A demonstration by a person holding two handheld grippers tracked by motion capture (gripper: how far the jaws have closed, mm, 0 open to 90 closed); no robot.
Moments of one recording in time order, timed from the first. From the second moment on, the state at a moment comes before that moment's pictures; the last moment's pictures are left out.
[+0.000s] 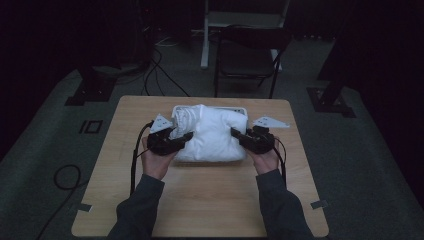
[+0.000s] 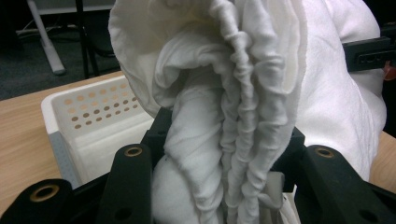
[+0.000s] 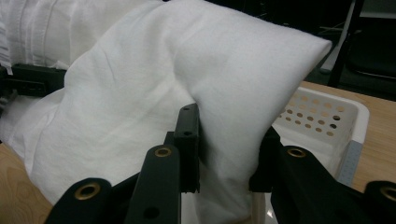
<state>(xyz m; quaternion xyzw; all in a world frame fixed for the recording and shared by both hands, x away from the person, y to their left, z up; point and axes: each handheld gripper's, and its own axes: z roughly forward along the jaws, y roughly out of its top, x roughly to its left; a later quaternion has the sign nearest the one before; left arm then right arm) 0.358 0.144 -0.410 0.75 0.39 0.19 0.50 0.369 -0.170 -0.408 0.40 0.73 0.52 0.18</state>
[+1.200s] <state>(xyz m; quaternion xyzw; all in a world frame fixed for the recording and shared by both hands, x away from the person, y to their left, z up) 0.390 0.137 -0.417 0.74 0.40 0.19 0.51 0.397 -0.170 -0.412 0.42 0.73 0.51 0.19</state>
